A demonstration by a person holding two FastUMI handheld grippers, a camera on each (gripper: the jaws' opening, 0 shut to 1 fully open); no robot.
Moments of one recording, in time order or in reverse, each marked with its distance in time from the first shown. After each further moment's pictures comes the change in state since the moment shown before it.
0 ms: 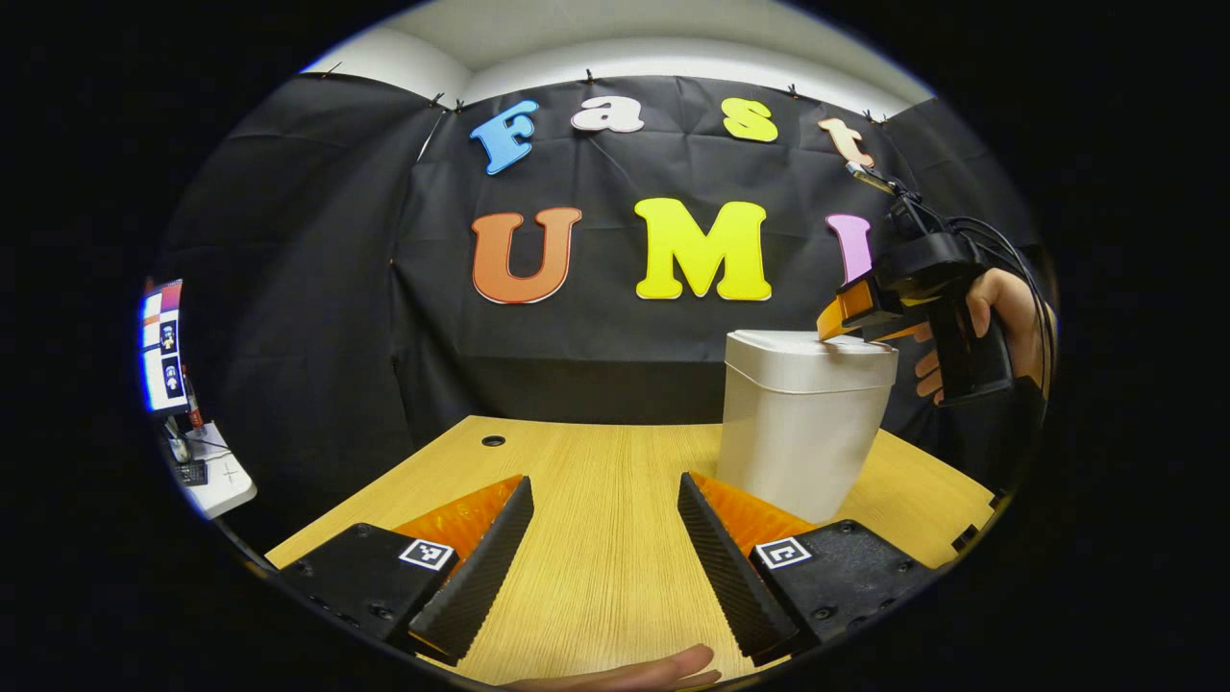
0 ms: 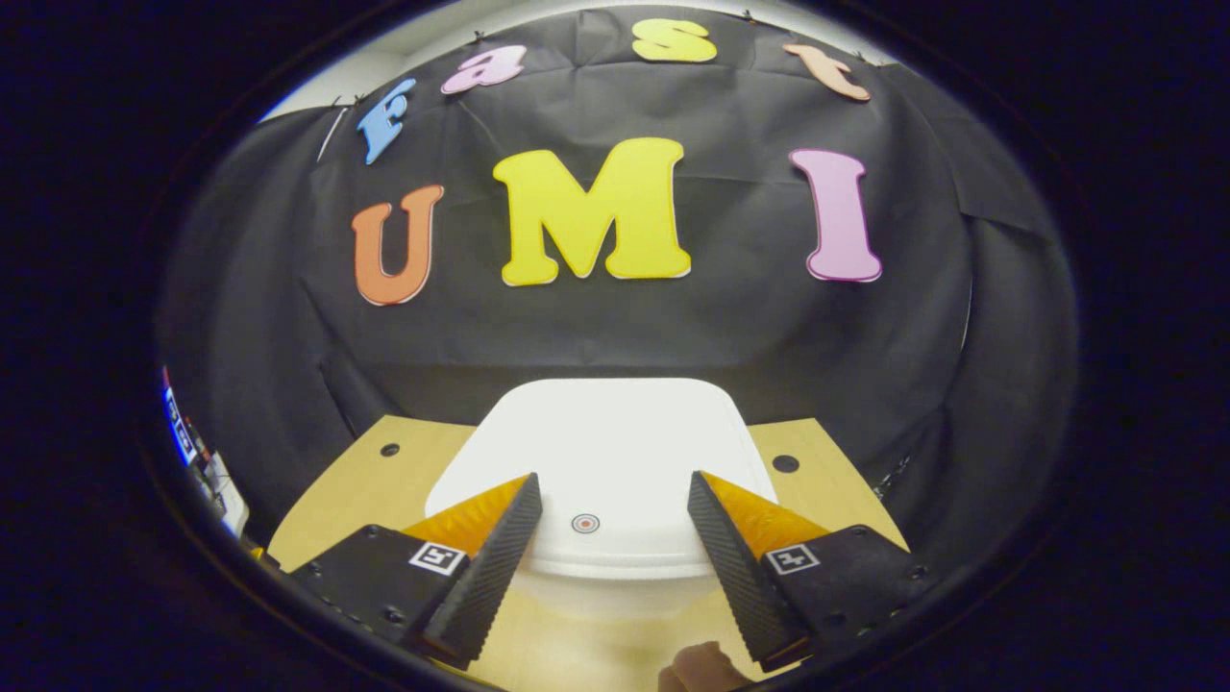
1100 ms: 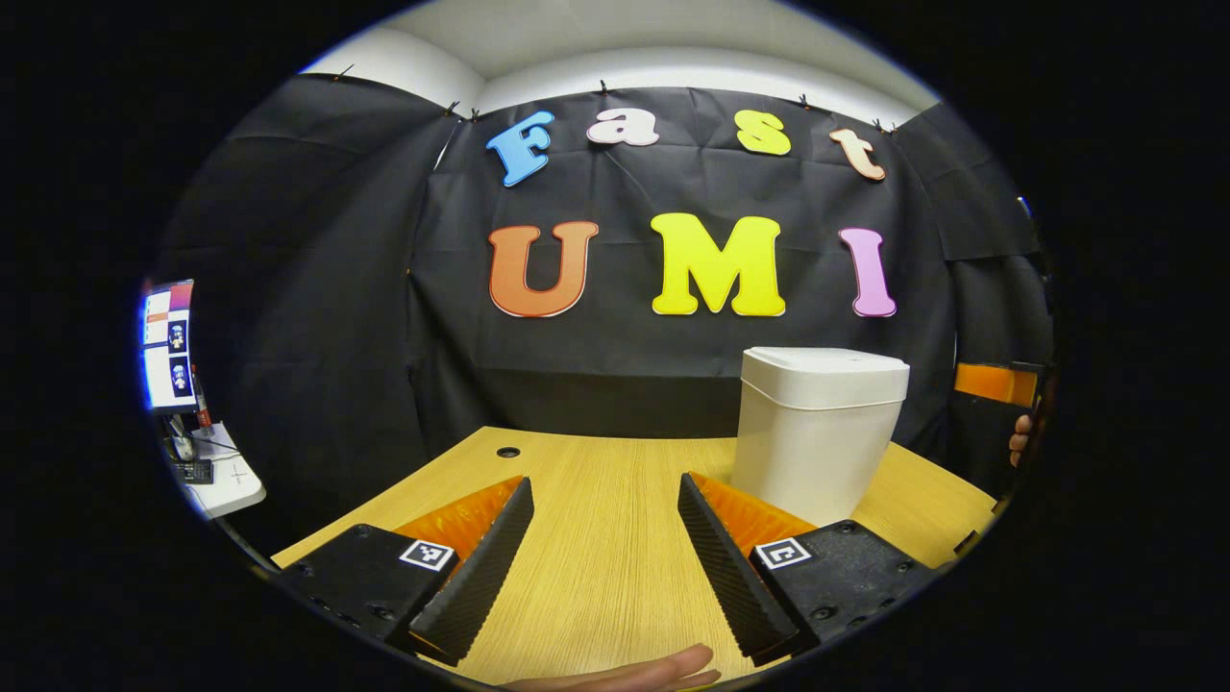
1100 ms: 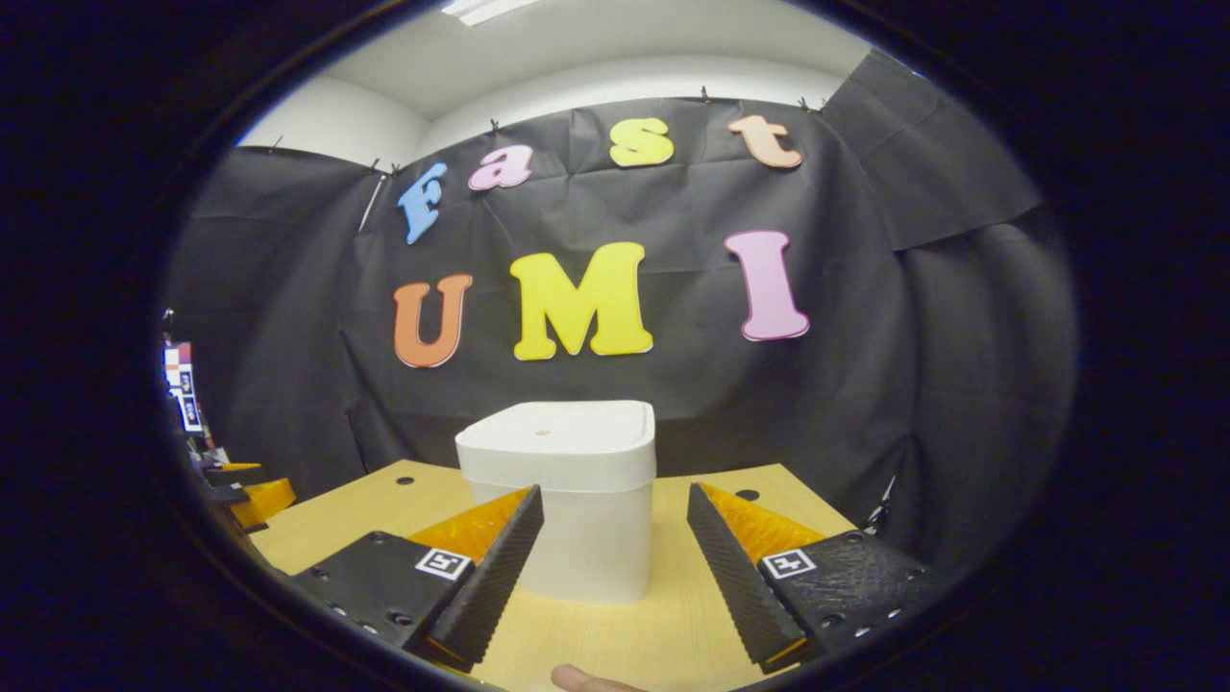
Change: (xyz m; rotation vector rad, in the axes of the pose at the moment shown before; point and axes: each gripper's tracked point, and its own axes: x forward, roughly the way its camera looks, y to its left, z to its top) left arm -0.007 0.014 0.013 -0.014 -0.047 0.028; right arm -0.156 -0.086 -0.075 -0.014 -0.359 0.027
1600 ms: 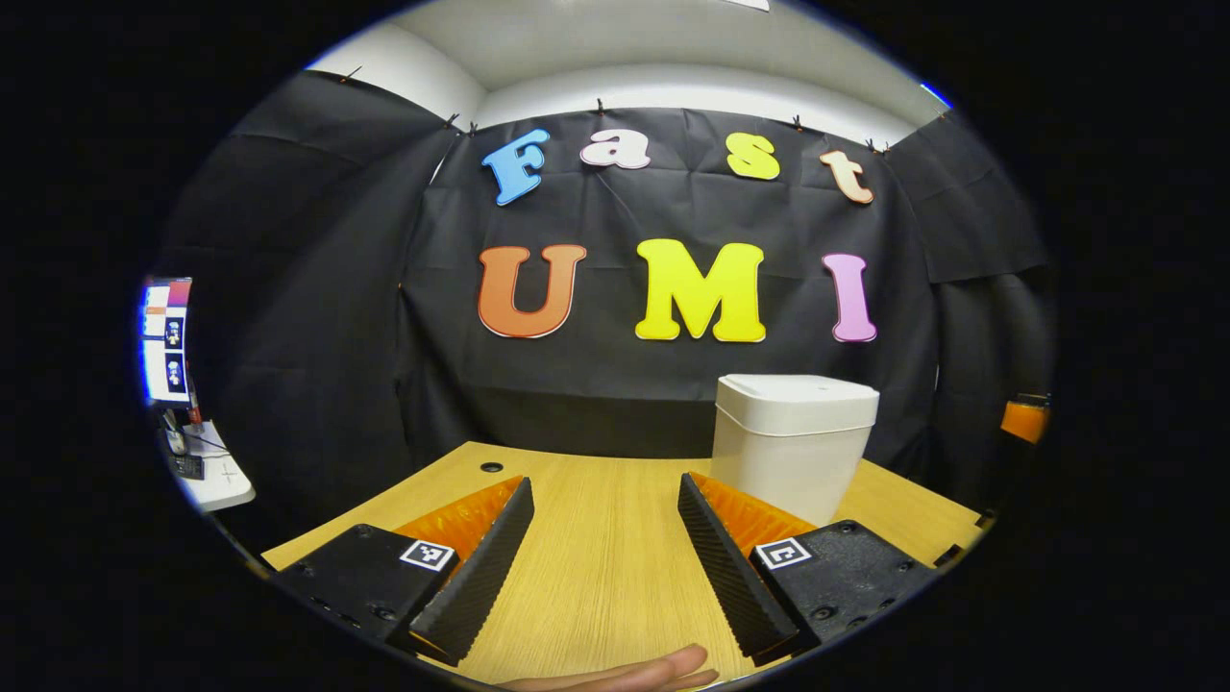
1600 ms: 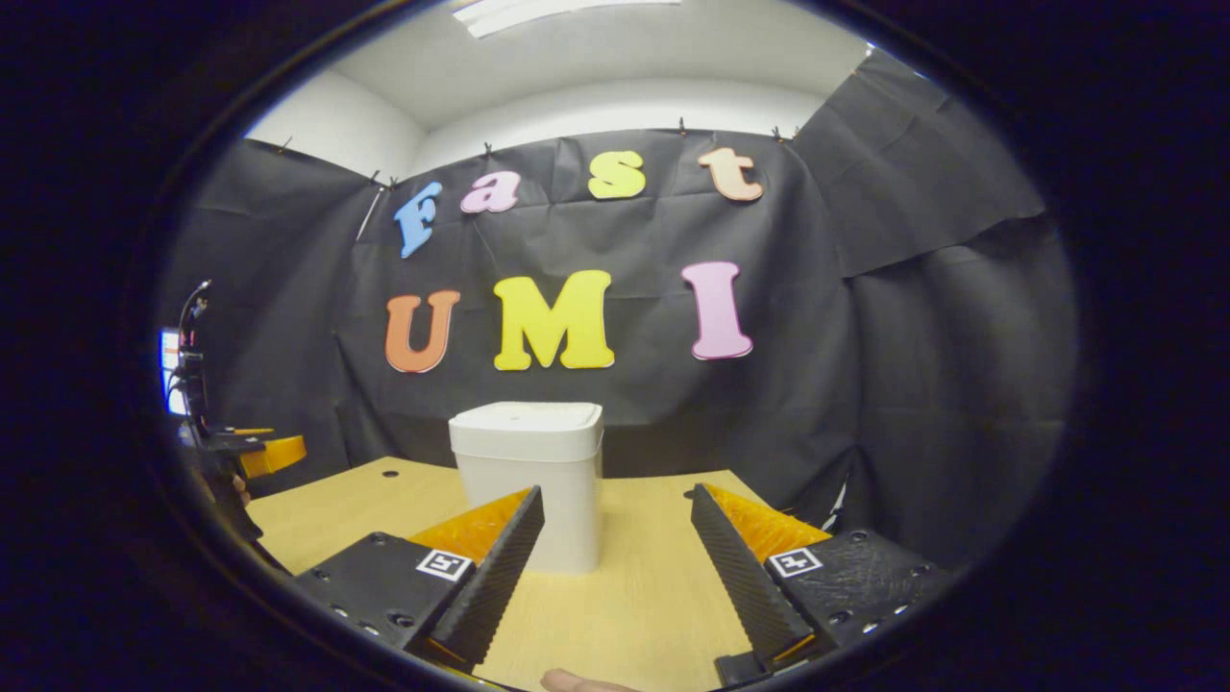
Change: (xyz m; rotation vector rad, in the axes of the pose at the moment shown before) left arm -0.018 -0.019 0.023 -0.035 -0.073 -0.046; right arm -0.096 -0.037 -0.001 -0.050 -0.062 -0.072
